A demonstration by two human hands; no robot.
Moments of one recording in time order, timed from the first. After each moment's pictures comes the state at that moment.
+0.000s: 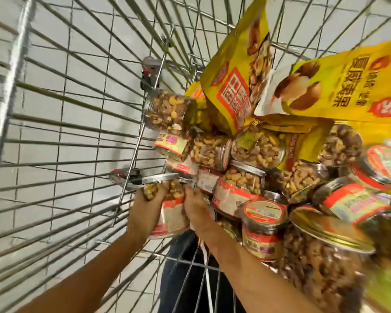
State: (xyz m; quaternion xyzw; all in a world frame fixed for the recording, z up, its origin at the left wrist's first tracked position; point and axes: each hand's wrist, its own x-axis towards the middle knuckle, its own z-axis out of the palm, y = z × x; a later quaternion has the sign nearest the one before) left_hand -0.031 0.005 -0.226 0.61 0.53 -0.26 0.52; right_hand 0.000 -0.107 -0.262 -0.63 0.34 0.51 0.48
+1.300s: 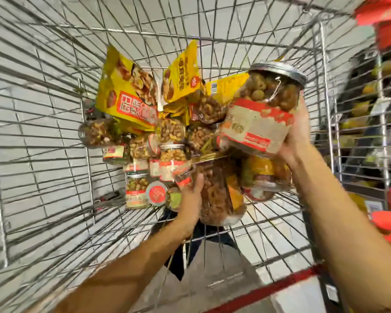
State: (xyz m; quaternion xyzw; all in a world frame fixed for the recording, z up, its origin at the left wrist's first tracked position) left_hand -0.048 -0.205 -0.094 0.62 0.34 -0.38 0.60; right_hand 0.056 -0.399 -0.026 -0.39 0.39 0.04 0.83
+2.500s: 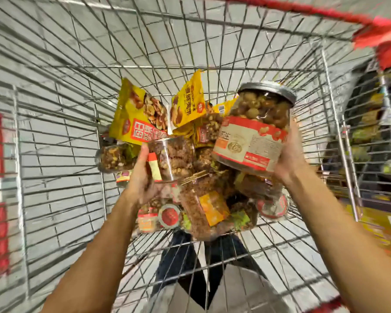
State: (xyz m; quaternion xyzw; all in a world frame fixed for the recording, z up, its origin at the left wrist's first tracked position) left_hand 0.082 -0.105 -0.098 0.44 0.31 -0.35 0.77; right_hand 0.071 -0.365 -0.020 -0.39 0.40 0.07 0.83
